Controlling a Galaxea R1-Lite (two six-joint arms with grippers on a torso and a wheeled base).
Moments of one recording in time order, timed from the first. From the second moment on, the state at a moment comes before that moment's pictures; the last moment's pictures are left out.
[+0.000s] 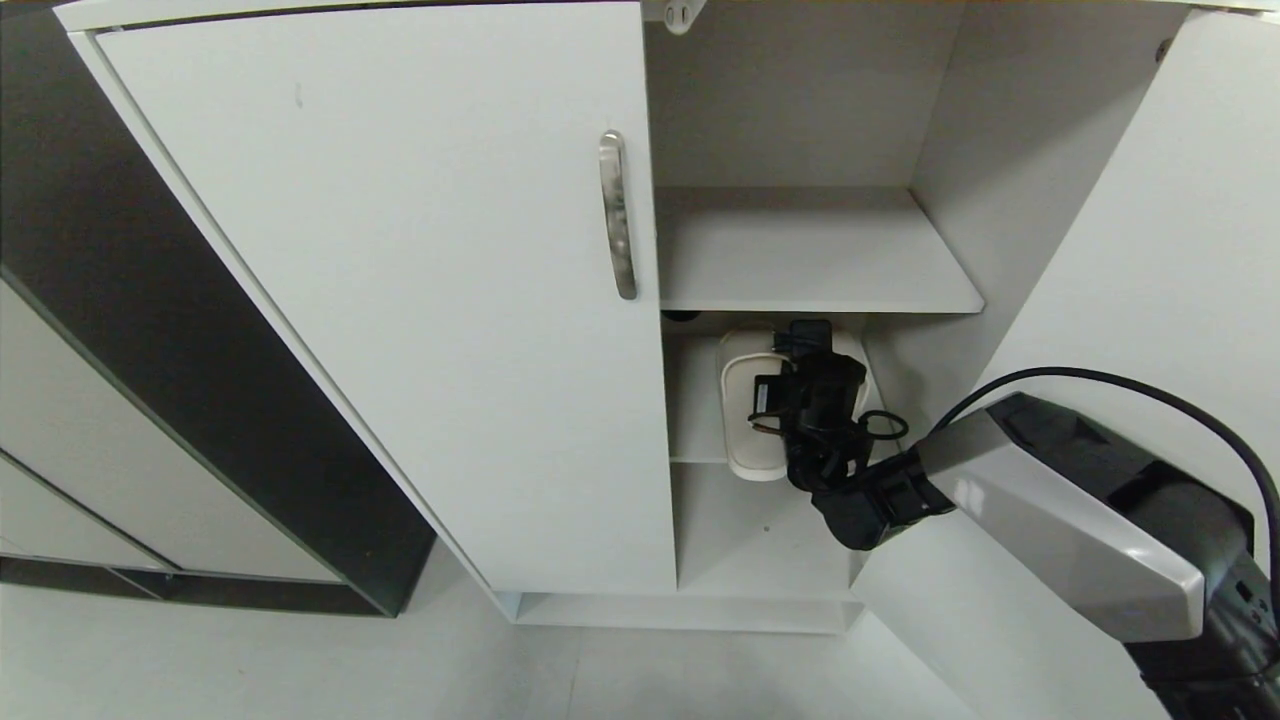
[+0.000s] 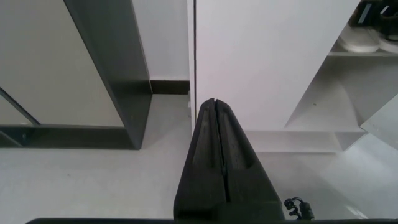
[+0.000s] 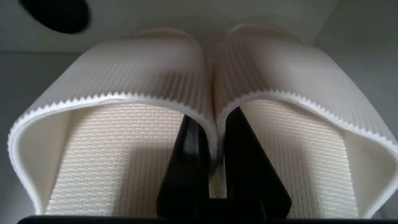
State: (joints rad) left arm 0.00 0.00 0.00 0.00 0.01 0.00; right arm 0.54 2.50 -1.59 -1.03 -0.61 -0.04
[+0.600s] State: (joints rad) left arm 0.00 0.00 0.00 0.00 0.01 0.00; right arm 0.54 2.56 -1.63 -1.03 -0.61 -0.04
